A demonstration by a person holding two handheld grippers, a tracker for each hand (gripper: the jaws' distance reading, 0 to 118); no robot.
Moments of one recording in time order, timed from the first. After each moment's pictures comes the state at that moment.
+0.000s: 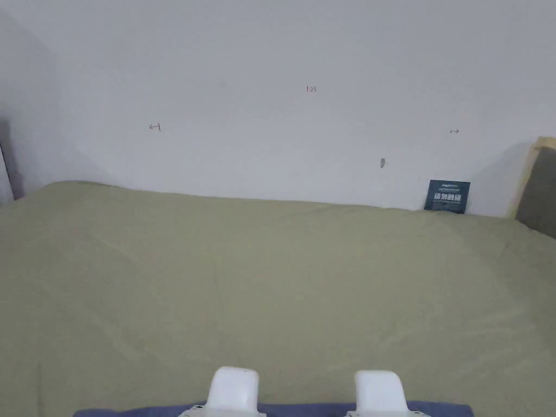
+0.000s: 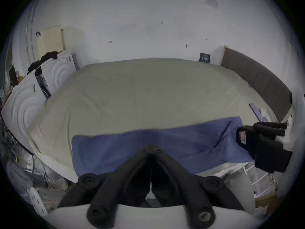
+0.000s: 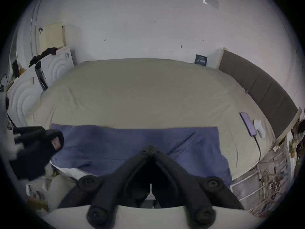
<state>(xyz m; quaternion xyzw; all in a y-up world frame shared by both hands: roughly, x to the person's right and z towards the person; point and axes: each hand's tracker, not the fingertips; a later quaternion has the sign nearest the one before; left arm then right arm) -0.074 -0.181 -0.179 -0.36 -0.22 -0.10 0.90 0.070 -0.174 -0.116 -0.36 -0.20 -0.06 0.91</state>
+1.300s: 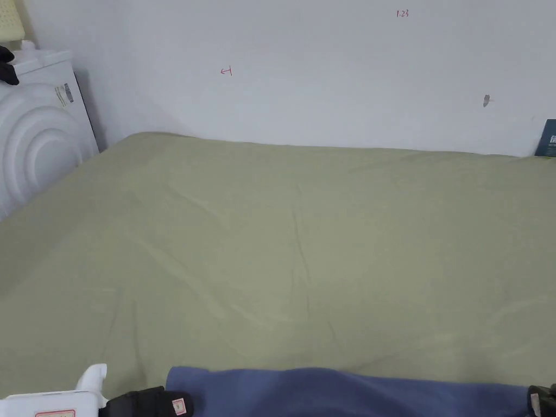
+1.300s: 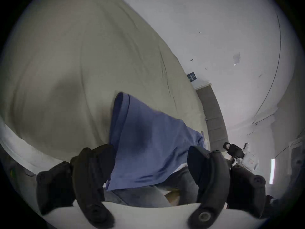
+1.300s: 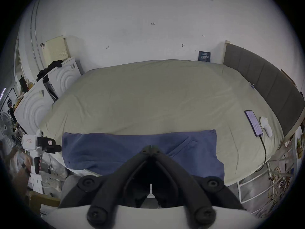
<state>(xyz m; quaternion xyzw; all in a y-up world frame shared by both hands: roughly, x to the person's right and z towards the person) -0.359 -0.303 -0.372 -0.53 -0.37 0.28 0.71 0.133 -0.131 -0.096 -0.35 -0.16 -0.12 0.92</state>
